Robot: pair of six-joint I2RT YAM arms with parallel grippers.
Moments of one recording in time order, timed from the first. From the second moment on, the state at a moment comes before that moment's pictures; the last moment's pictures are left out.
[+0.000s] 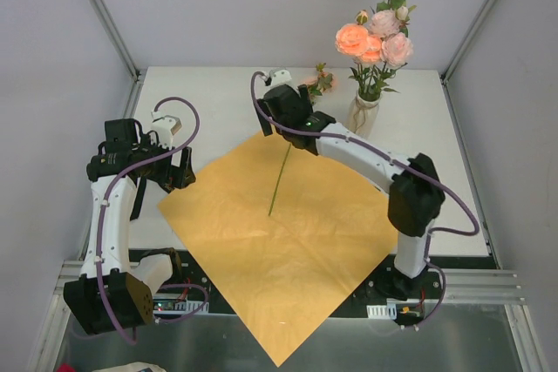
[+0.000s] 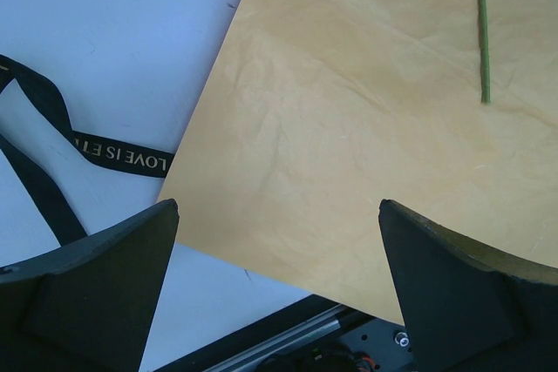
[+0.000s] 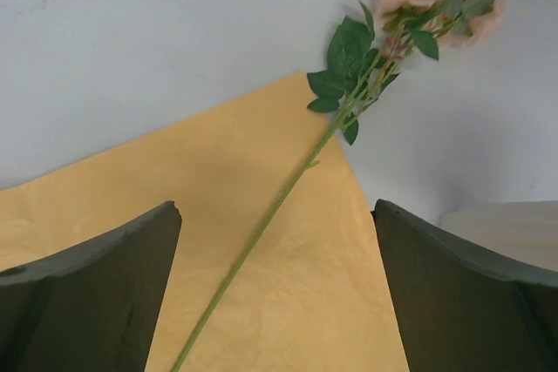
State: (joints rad) left arm 0.20 1.02 0.99 -0.95 0.52 0.36; right arm 0.84 1.79 1.55 -0.30 0.52 0.13
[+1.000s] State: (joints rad) left arm 0.20 1.03 0.99 -0.95 0.57 0.37; right arm 0.66 2.35 2.02 -0.66 0.43 0.50
